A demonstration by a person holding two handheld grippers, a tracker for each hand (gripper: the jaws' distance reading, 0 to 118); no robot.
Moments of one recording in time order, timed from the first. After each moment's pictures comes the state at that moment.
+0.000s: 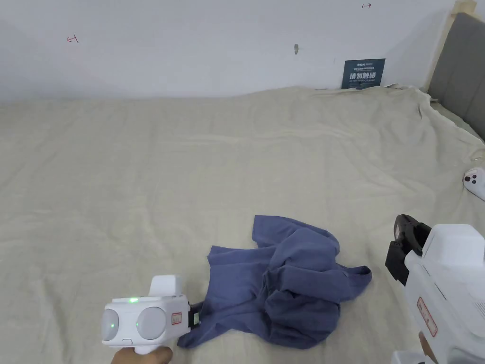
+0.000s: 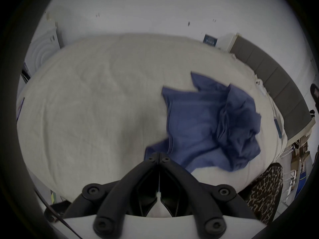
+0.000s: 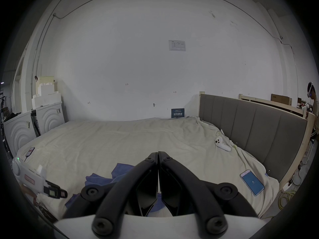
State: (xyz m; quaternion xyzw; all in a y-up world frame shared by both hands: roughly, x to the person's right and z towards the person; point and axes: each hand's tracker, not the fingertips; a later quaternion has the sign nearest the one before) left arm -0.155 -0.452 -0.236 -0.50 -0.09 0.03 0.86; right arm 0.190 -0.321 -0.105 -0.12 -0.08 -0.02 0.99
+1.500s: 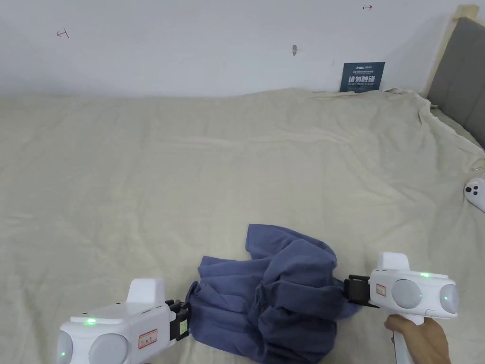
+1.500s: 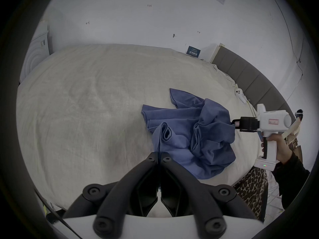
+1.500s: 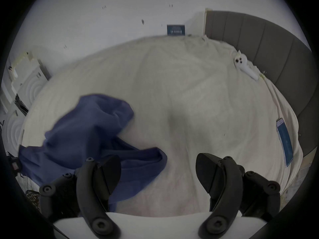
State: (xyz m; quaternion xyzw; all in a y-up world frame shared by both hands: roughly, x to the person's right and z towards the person) left arm -0.163 -0.400 -0.225 -0.43 -0.17 0.06 0.89; right arm 0.249 -0.477 -0.258 -0.47 -0.08 -0.07 0.87
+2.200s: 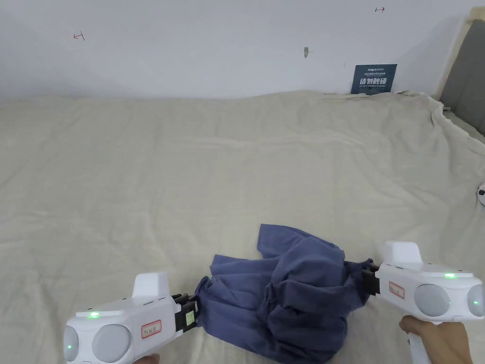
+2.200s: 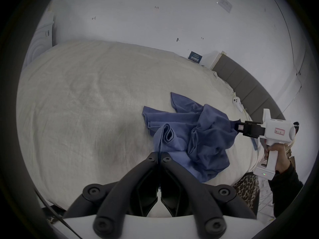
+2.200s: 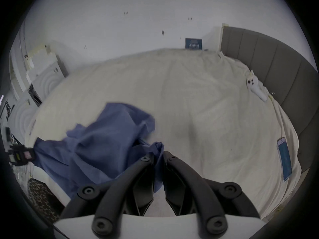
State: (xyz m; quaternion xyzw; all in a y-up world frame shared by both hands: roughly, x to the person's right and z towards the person) left arm -0.184 -0.397 -0.227 -0.42 -0.17 0.12 0.88; right arm 0.216 -0.395 -0.216 -0.38 0.00 -0.06 0.92
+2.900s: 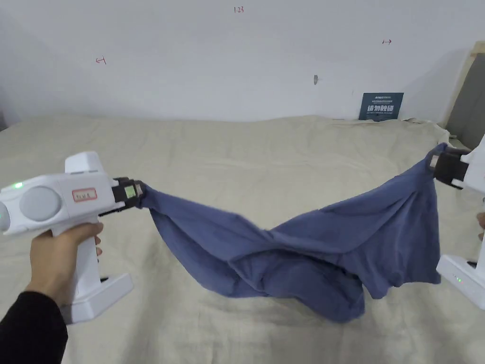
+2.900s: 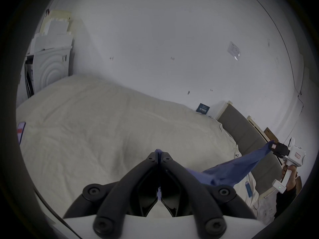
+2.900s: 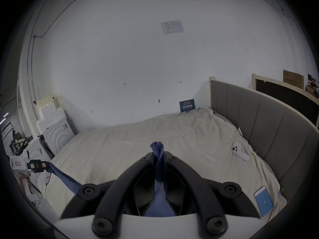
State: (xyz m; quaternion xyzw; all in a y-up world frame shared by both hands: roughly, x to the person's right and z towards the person) left arm -0.275 -0.223 -0.336 -0.27 -0.11 0.16 0.94; right arm 0.289 -0.203 -0.263 -0.18 -0.03 -0.11 0.98
